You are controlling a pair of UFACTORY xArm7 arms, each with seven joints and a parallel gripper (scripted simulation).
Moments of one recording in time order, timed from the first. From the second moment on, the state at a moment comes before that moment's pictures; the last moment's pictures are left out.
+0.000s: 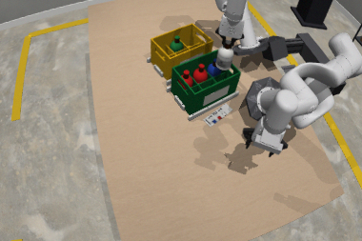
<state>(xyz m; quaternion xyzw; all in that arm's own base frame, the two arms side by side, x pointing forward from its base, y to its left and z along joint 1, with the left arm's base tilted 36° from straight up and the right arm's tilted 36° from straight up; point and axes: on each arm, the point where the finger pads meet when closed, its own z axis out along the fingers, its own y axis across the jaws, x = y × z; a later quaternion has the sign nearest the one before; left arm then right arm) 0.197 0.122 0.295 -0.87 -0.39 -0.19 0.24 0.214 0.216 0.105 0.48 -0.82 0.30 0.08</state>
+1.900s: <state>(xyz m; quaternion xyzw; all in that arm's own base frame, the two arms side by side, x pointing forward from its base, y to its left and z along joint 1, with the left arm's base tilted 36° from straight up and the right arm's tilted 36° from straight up) 0.197 0.122 0.295 -0.87 -0.39 -0.19 0.24 0.197 0.230 0.092 0.48 -0.82 0.30 0.08</state>
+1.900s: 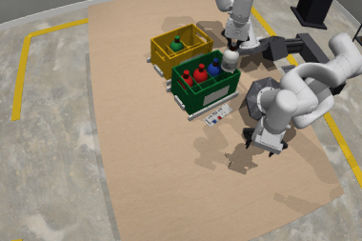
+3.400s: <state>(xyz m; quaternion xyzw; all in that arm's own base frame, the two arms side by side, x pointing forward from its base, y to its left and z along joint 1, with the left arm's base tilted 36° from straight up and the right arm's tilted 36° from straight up) 0.197 0.122 0.295 -0.87 -0.39 -0.19 0.24 0.201 0.212 0.068 0.48 -0.82 0.30 0.08</state>
